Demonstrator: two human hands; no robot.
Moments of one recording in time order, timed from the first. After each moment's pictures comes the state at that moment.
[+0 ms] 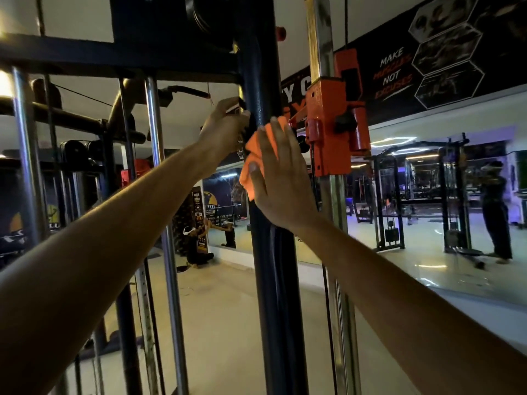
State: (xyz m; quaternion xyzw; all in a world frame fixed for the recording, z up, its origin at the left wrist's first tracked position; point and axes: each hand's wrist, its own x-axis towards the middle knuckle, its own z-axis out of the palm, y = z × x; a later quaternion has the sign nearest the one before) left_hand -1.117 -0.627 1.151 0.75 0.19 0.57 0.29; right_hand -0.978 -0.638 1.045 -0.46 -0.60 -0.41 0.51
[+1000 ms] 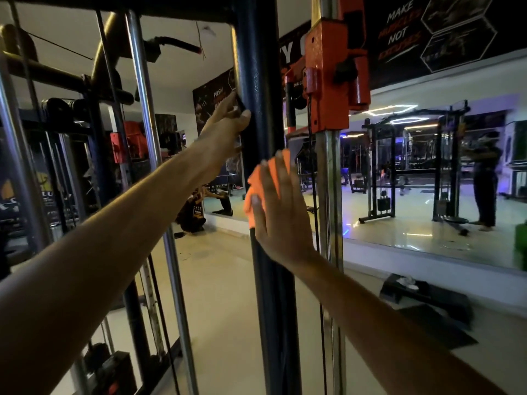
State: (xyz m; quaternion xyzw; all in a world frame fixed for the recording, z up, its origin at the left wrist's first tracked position) left_hand -1.122 -0.604 1.070 0.77 0.19 0.49 0.37; right_hand -0.987 -0.648 0.905 -0.47 -0.61 -0.36 0.52
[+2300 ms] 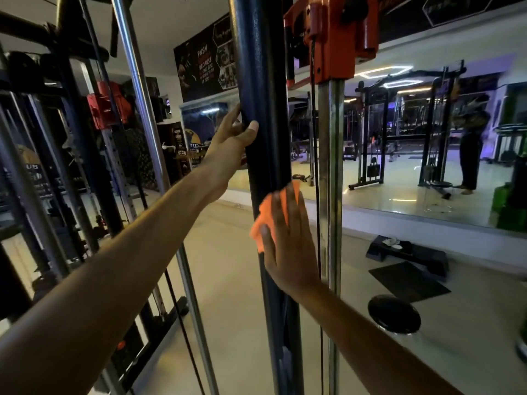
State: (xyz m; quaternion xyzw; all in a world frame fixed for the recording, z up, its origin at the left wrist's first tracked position) left_hand -1.129 -0.617 0.967 0.75 0.20 0.48 0.41; right_hand -1.000 -0.665 0.767 -0.53 -0.61 -0.29 0.51
